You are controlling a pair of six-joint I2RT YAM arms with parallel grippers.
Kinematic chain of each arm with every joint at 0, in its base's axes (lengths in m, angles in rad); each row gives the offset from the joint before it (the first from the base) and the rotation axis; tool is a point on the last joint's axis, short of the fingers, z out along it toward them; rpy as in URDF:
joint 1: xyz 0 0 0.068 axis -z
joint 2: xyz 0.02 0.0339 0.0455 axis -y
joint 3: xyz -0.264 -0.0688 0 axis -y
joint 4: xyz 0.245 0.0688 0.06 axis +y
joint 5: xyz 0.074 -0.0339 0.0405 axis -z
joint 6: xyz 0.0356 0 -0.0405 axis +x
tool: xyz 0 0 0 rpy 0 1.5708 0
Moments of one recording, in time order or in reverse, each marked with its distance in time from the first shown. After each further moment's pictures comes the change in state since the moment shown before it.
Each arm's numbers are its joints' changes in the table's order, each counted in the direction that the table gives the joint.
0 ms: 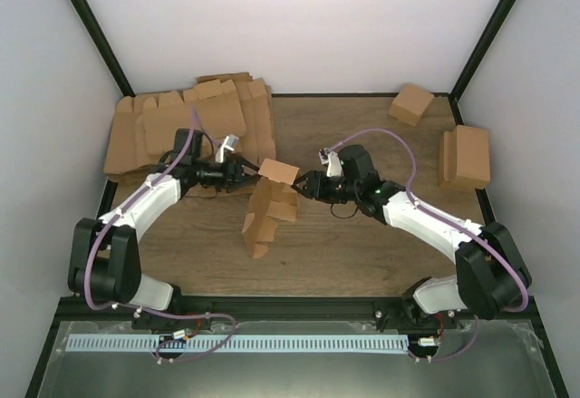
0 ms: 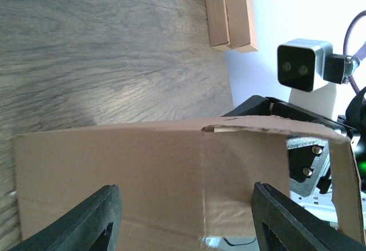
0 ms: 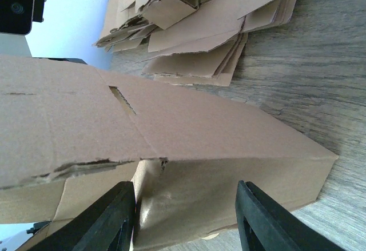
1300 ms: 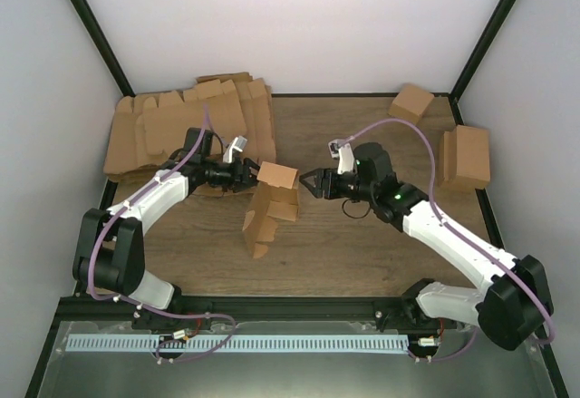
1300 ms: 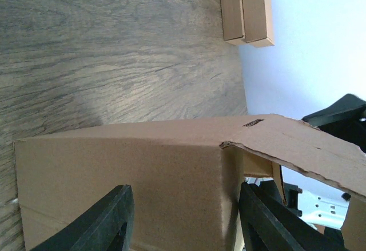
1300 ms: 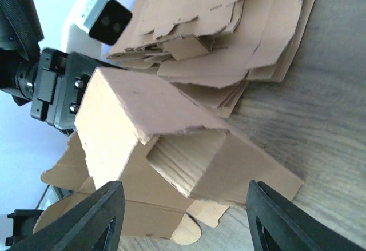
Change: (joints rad) left arm 0.074 -0.069 0.039 -0.007 -0.060 -0.003; right arm 0.000 0.191 0.014 0.110 0.083 -0.178
